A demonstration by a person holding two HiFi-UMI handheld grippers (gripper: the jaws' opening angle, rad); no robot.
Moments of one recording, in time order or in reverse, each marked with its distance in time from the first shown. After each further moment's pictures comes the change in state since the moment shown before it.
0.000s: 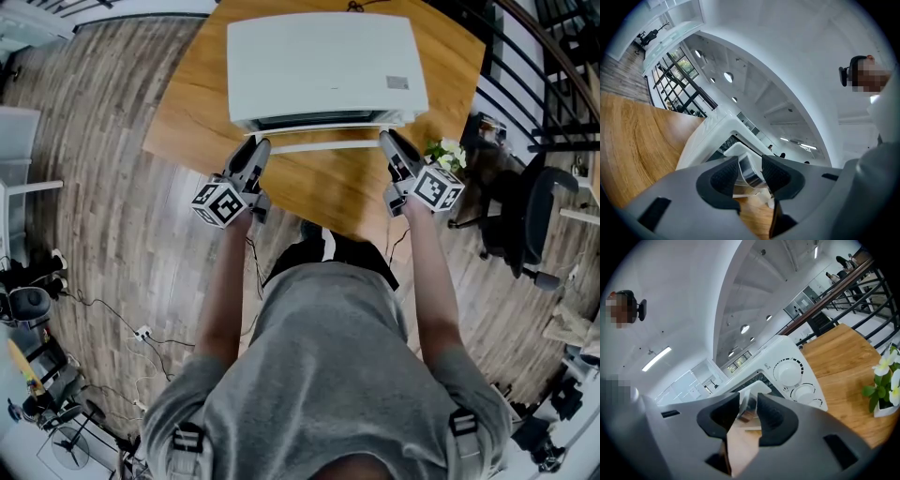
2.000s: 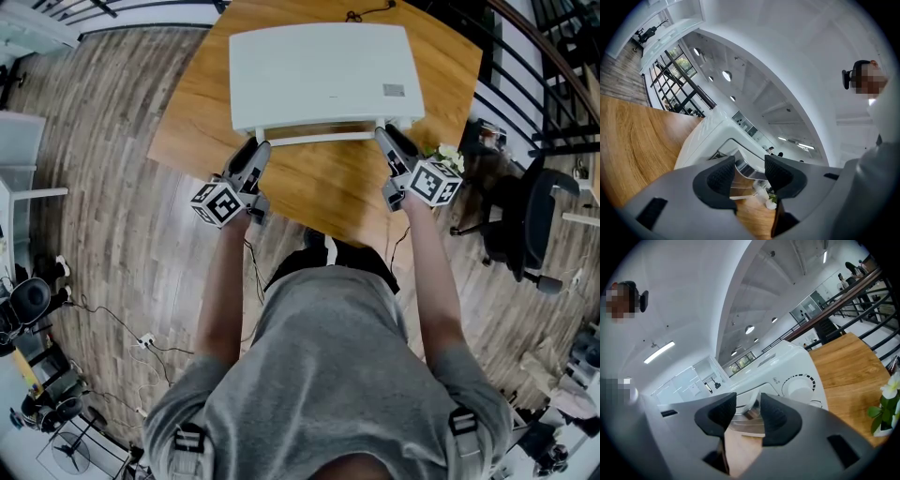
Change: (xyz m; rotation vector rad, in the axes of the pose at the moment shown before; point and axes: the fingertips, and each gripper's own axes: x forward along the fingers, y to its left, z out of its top) left arm 0.005 -0.005 0.015 -0.003 0.011 -0.031; right arm 0.014 0.009 0.020 -0.075 -0.009 0.008
